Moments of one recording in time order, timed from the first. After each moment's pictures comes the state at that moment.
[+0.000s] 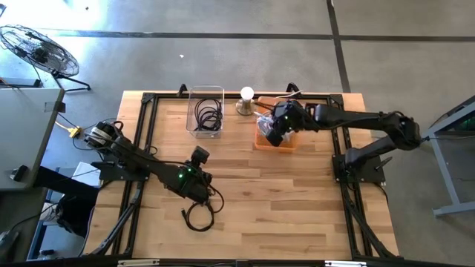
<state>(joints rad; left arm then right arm) -0.45 1.62 1.11 -1.08 -0.92 0.15 -0.25 1.37 1.12 -0.64 0.23 0.31</state>
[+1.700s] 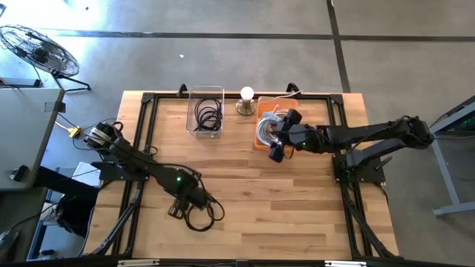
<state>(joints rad) -0.49 1.62 1.11 -0.98 0.02 -0.14 0.03 1.21 0.90 -0.21 0.51 0.07</state>
